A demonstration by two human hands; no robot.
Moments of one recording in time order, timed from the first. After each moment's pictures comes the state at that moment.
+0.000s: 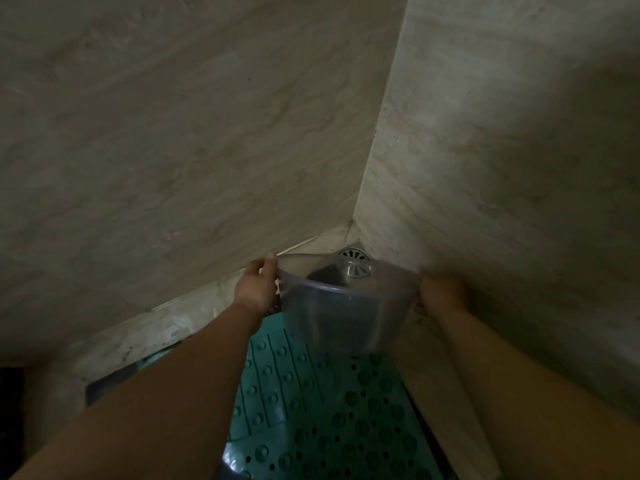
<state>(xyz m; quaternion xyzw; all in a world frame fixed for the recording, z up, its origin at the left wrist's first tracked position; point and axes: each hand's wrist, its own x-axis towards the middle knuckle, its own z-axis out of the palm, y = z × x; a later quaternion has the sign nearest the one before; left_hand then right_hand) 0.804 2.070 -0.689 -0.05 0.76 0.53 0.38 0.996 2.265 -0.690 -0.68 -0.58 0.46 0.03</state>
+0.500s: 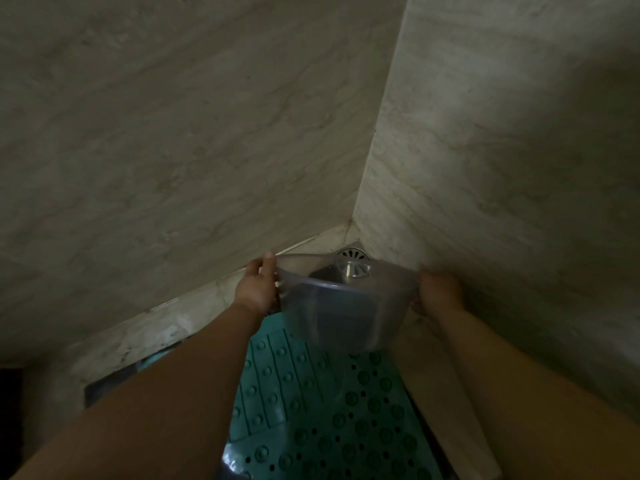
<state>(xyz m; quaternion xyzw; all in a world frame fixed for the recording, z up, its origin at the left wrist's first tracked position) 0.804 2.070 -0.691 -0.05 0.75 0.53 0.39 0.992 2.264 -0.698 -0.68 -0.55 0.48 0.01</state>
